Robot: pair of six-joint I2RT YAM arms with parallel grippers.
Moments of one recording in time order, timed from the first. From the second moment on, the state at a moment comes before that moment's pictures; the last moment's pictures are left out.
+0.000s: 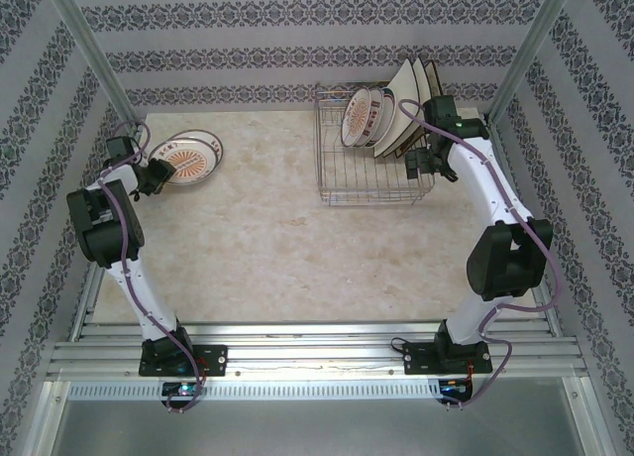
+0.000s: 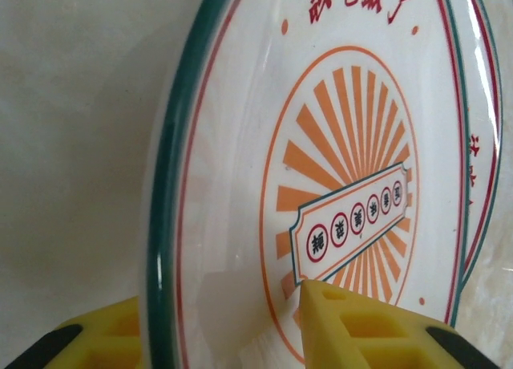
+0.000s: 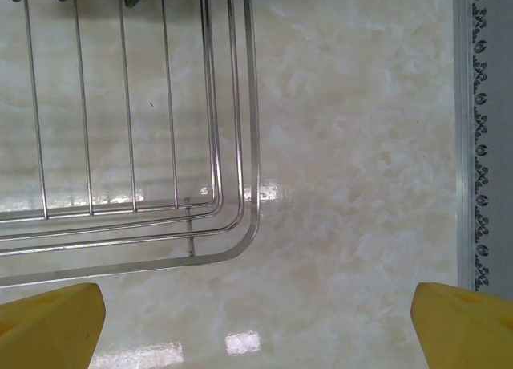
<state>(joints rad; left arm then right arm) 0.42 2.11 1.47 -0.35 0.41 -0.53 0.10 1.73 1.65 -1.08 0.25 0.08</state>
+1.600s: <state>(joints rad) -0.11 1.89 1.82 -1.13 0.02 -0.14 0.26 2.16 2.42 -1.10 0.11 0.18</state>
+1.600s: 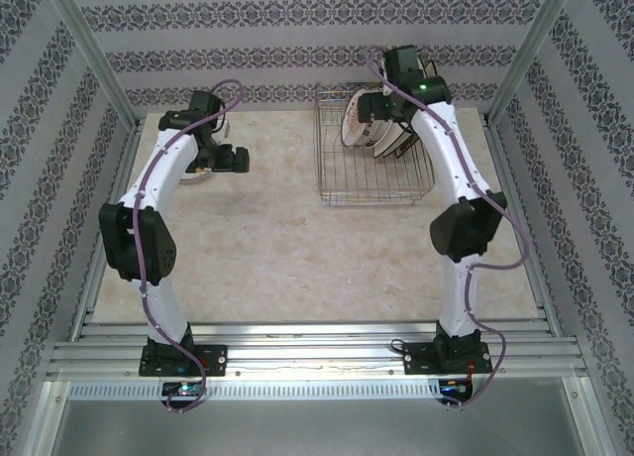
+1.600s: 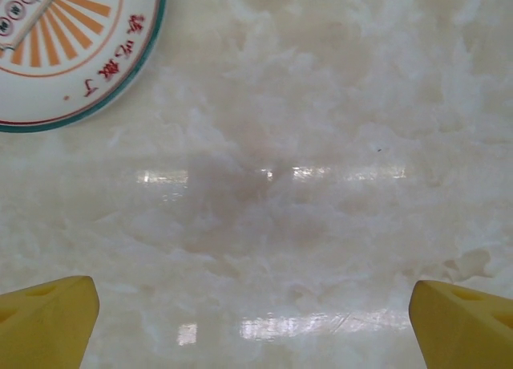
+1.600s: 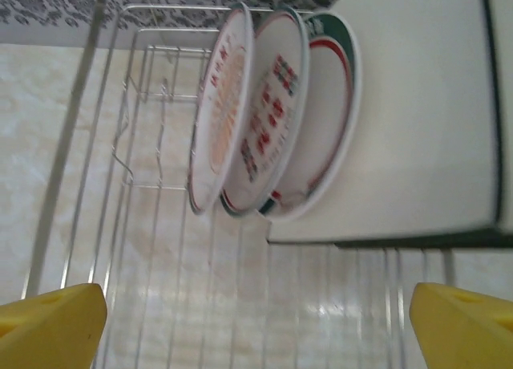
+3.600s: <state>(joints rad) -0.11 2.00 1.92 -1.20 -0.08 -0.16 0.31 2.65 2.80 -0.89 0.31 0.28</state>
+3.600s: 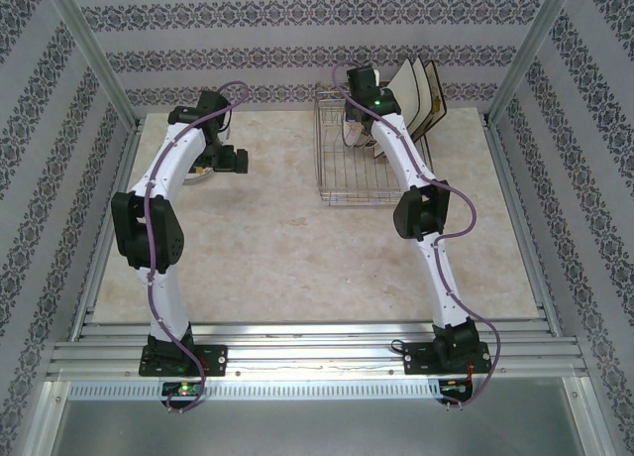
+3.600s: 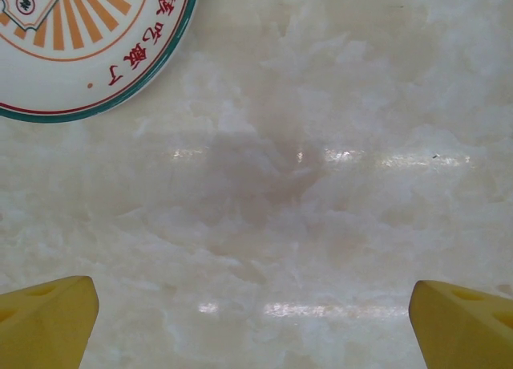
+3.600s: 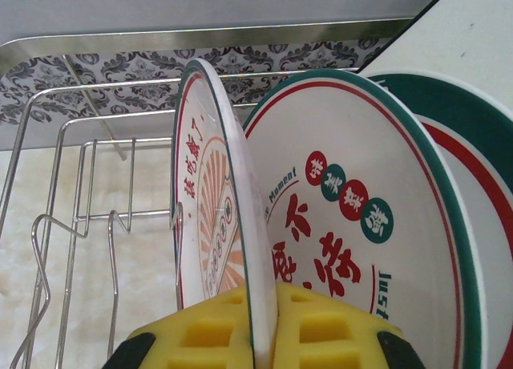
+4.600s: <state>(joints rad) -0.11 2.06 1.92 -1.20 -0.12 -0.16 0.35 2.26 2.72 -1.02 0.31 0.19</state>
